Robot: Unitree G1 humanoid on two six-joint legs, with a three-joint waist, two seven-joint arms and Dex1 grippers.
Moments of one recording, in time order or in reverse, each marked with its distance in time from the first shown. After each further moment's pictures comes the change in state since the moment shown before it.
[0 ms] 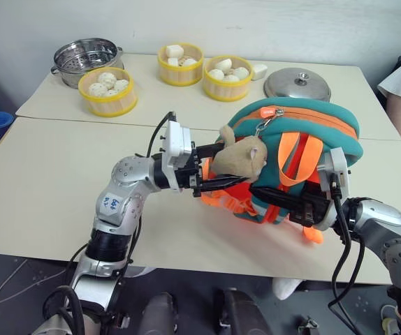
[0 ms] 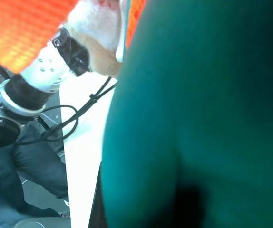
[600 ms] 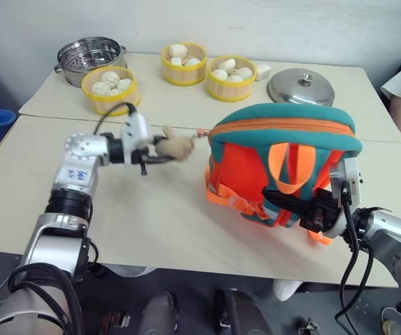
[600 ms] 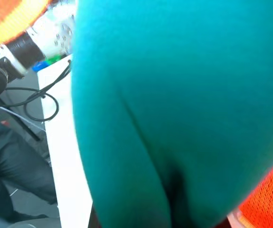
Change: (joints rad) left arm -0.249 0.250 -0.118 0.788 0.385 -0.516 -0.183; right arm 0.131 0.005 -0.082 -0.001 -0.004 -0.034 -0.019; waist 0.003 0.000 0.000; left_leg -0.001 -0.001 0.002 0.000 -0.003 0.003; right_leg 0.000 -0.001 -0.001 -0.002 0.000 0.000
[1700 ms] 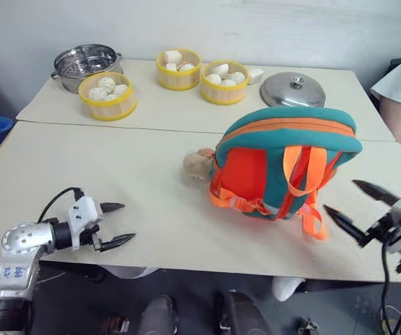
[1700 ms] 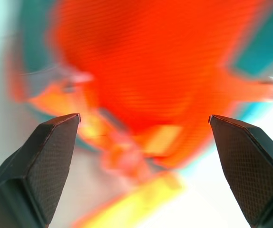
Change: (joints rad) left arm 0.876 0.208 0.380 -0.636 -0.121 0.207 0.170; right arm 0.236 -0.064 -0.242 0.451 -0.553 -0.845 0.225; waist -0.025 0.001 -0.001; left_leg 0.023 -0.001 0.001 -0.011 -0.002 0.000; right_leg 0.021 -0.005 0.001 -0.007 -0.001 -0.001
